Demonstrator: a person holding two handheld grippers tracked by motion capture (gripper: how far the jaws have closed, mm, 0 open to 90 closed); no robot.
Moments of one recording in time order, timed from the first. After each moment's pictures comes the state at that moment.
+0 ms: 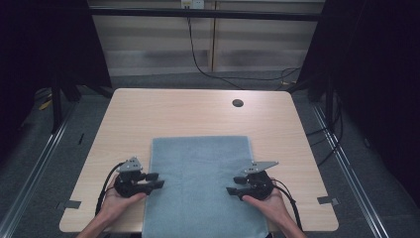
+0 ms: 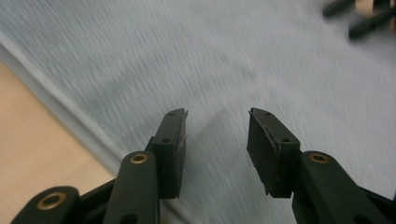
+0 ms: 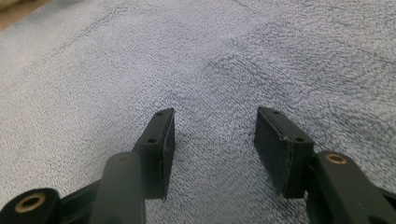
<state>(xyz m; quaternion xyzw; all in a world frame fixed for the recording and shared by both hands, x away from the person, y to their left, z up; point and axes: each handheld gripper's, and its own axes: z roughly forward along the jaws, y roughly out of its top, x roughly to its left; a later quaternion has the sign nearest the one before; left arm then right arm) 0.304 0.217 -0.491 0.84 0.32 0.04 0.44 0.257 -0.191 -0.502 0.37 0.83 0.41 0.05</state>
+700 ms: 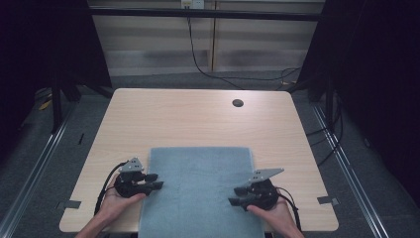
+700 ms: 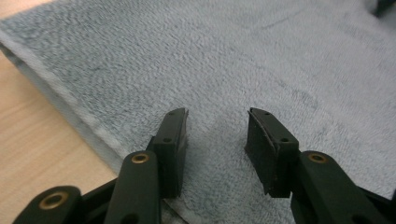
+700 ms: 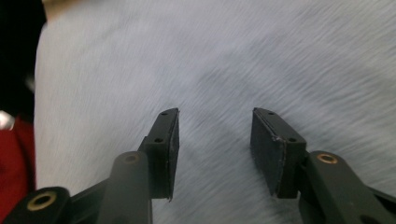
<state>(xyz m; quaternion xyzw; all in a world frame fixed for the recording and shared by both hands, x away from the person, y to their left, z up) 0.299 0.221 -0.496 0.85 0.32 0.04 0.42 0.234 -0.198 -0.489 0.36 0.83 0.42 0.01</state>
